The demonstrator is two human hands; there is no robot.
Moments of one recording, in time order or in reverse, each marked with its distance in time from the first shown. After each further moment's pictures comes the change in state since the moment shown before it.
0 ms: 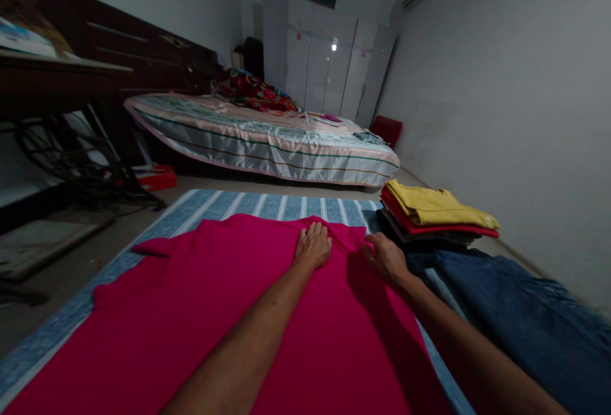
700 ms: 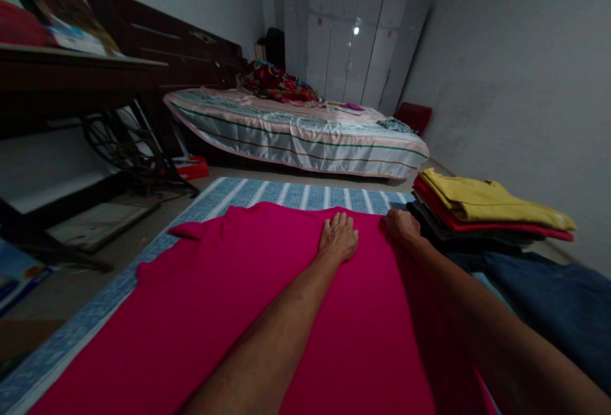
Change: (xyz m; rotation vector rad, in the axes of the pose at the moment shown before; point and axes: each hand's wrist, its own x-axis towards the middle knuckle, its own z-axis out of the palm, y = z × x) left_hand -0.005 0.003 0.000 -0.042 -0.056 -0.002; right_hand 0.097 0.020 0.045 0.021 -0.049 0.191
